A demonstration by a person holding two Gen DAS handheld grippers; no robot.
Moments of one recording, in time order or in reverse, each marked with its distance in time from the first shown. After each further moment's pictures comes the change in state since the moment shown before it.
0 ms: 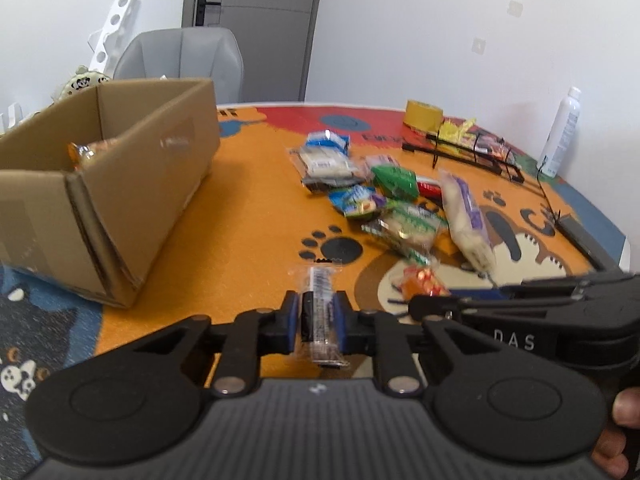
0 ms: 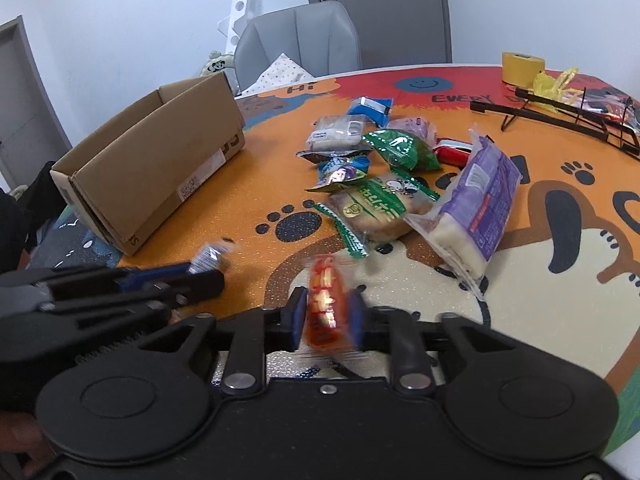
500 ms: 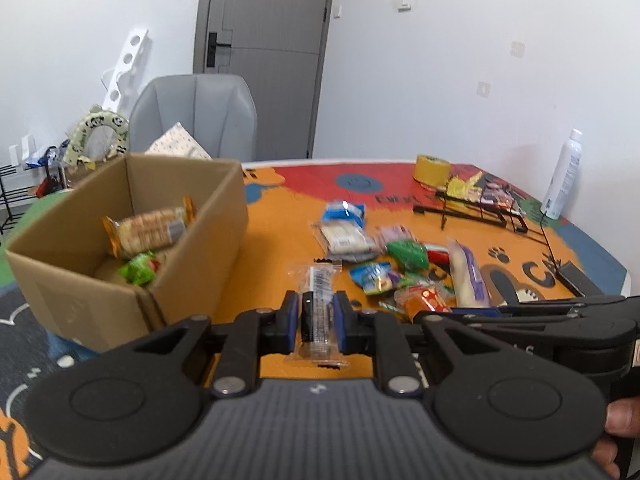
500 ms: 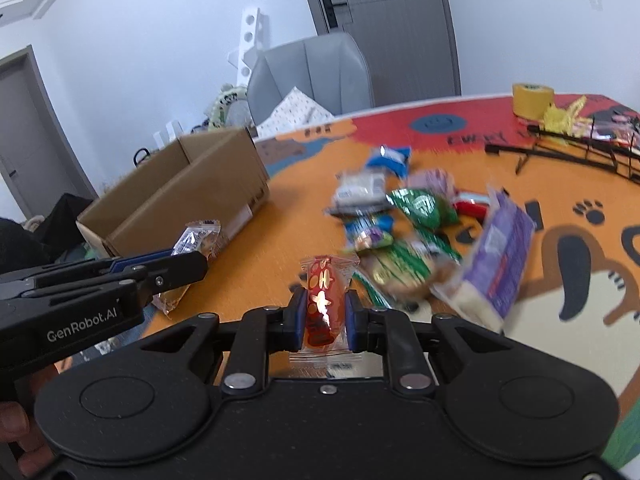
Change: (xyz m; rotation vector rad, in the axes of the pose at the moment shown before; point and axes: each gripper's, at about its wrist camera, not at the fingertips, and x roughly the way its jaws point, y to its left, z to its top) left arm -0.034 0.013 0.041 0.007 -0.115 0.033; right arm -0.019 0.017 0.034 0.009 -0.100 0.042
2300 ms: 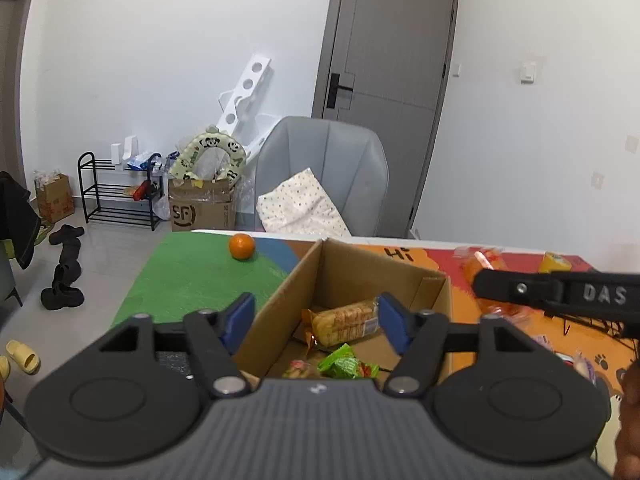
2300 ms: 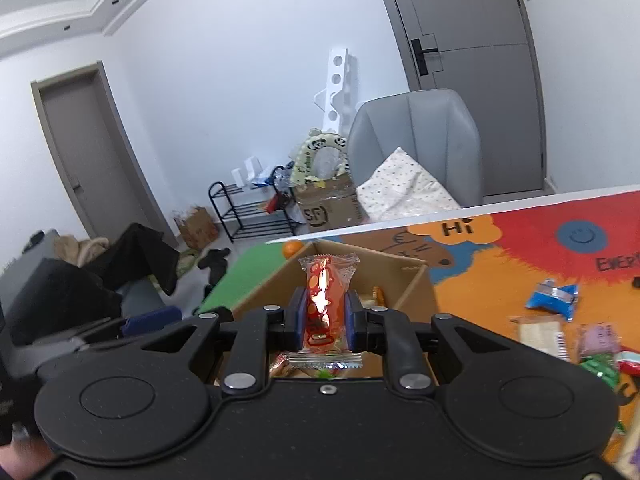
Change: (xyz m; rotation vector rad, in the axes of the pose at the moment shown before) left arm -0.039 0.147 0.063 -0.174 -0.130 0.259; right arm 0.043 0.120 0.102 -0.069 -0.113 0.226
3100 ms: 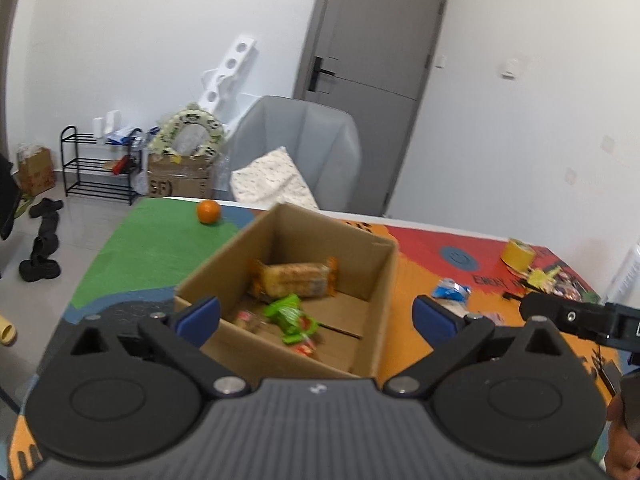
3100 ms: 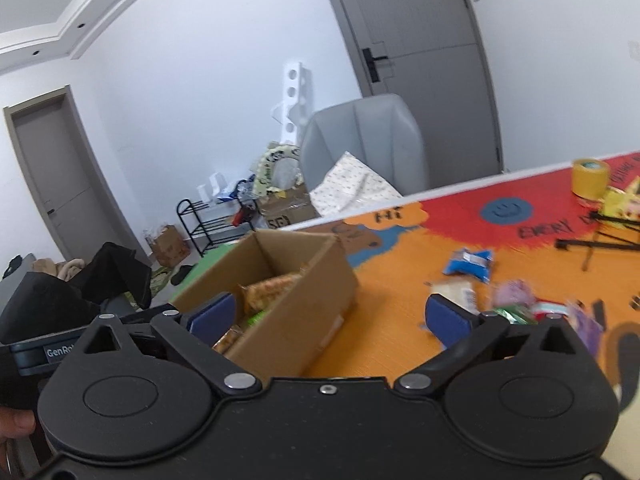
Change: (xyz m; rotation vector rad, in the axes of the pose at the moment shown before) left arm -0.027 -0.034 -0.025 -0.036 0.065 -0.080; right arm -0.074 -0.053 -0.038 0.073 -0.023 -0.150
